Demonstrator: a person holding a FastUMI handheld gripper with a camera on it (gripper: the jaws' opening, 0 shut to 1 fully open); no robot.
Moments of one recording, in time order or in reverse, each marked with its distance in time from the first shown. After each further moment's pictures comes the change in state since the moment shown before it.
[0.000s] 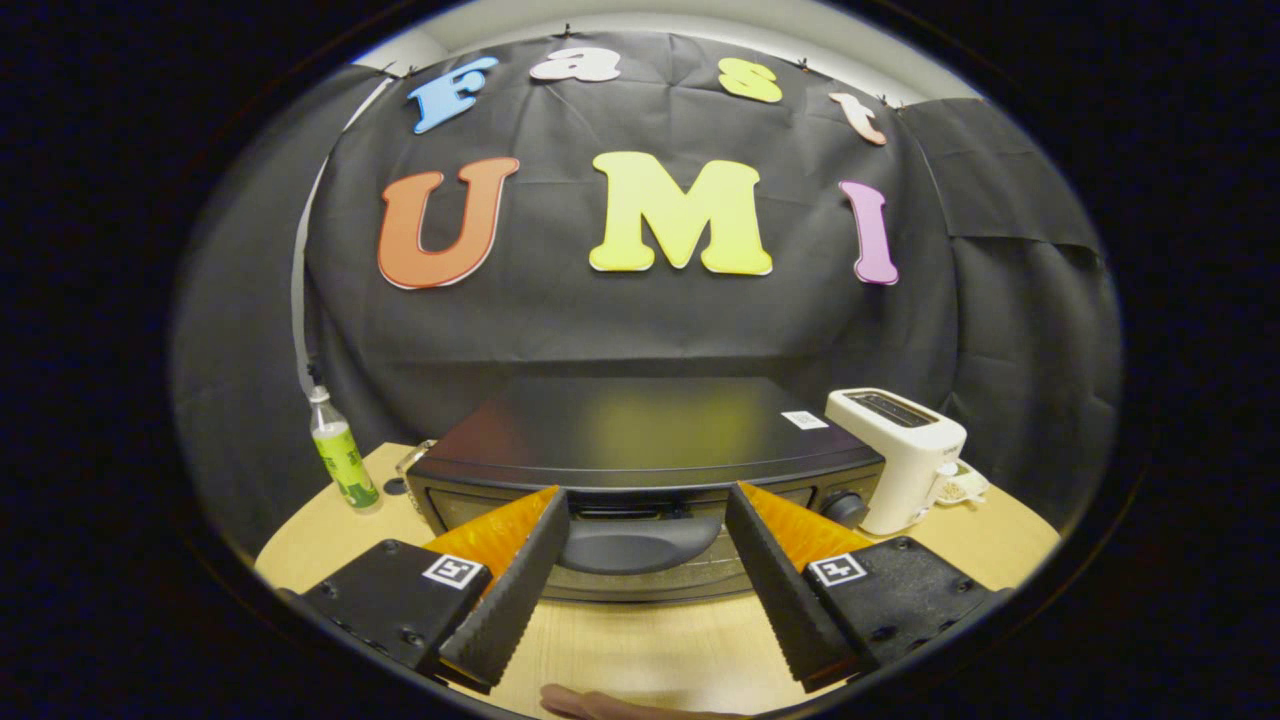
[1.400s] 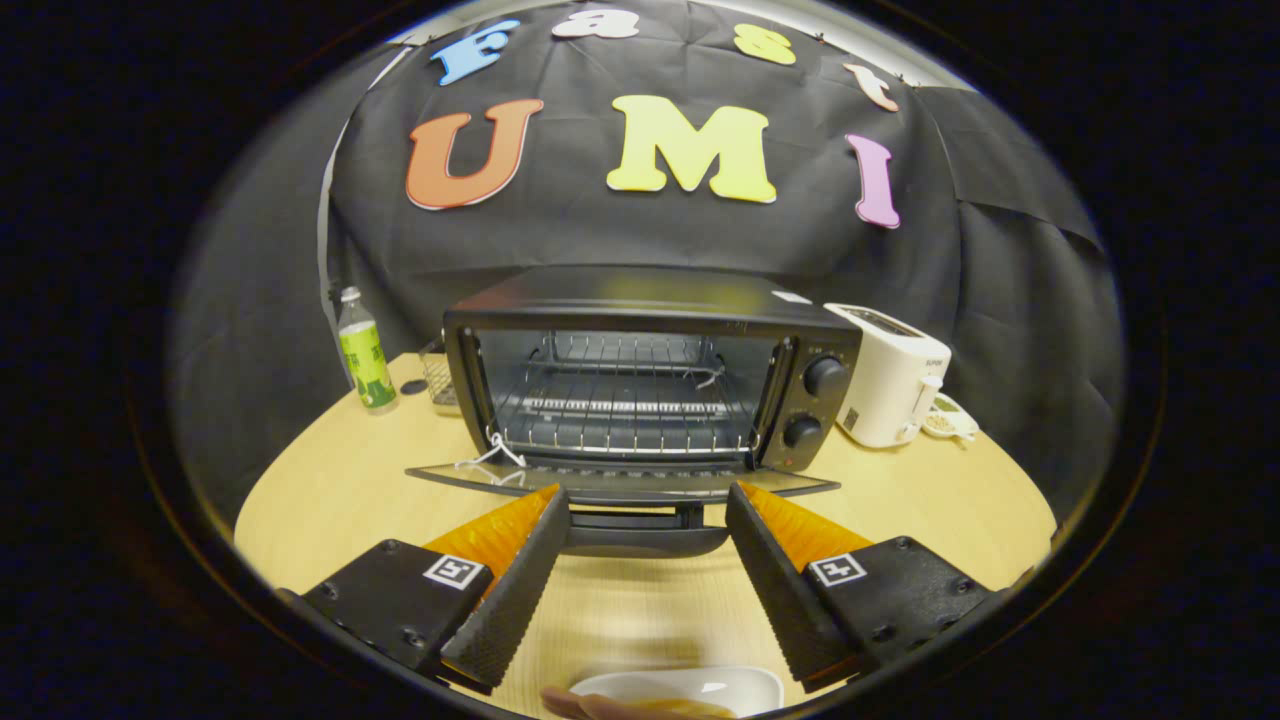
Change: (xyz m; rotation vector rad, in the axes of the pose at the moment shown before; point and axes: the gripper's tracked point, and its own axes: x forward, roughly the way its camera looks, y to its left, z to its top) arm -0.080 -0.008 -0.108 -0.063 0.230 0.021
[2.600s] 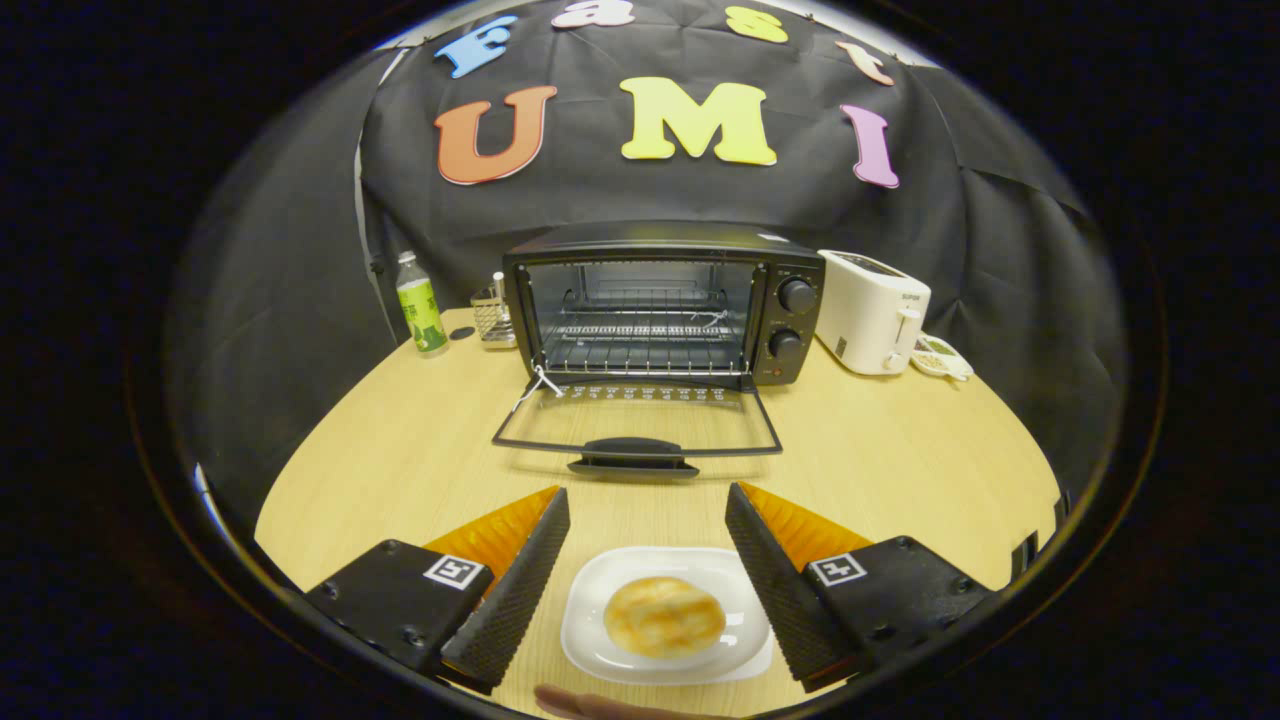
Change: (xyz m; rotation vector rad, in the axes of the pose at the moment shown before) arm -0.108 -0.007 -0.056 0.024 0.089 0.093
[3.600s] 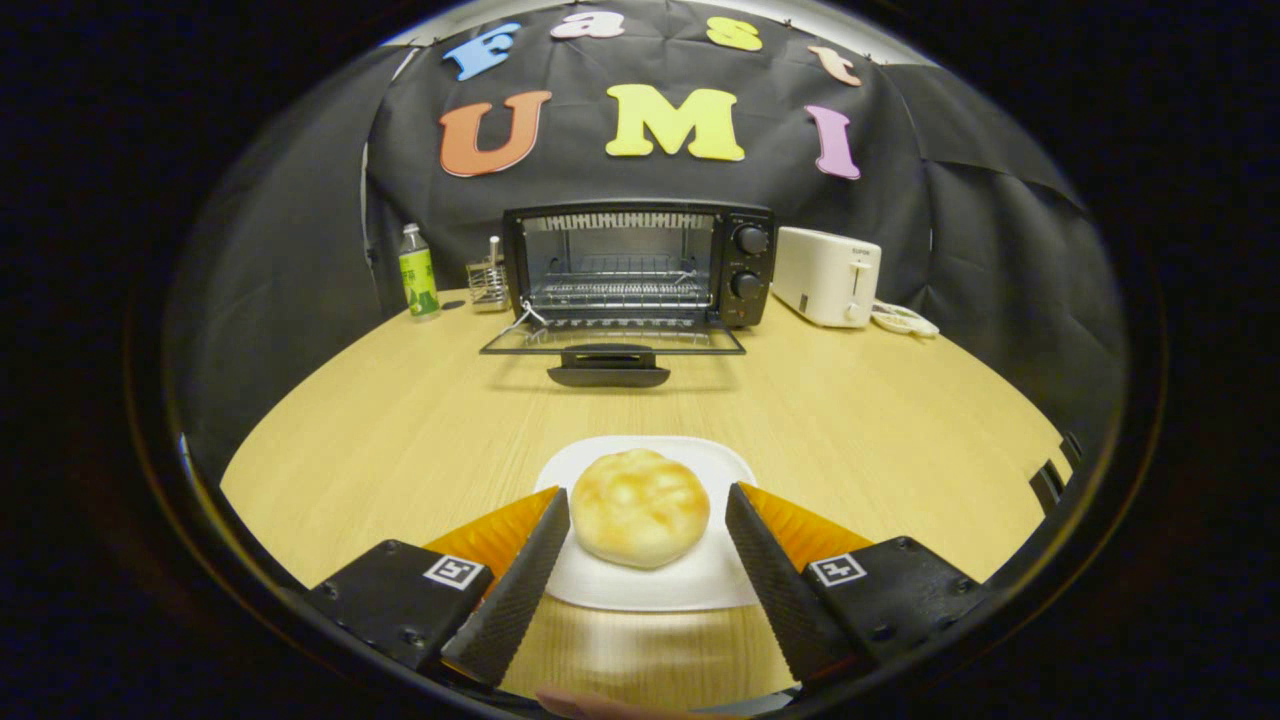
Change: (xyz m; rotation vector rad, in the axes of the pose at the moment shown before) arm -0.009 -0.018 -0.104 0.016 -0.032 -0.064
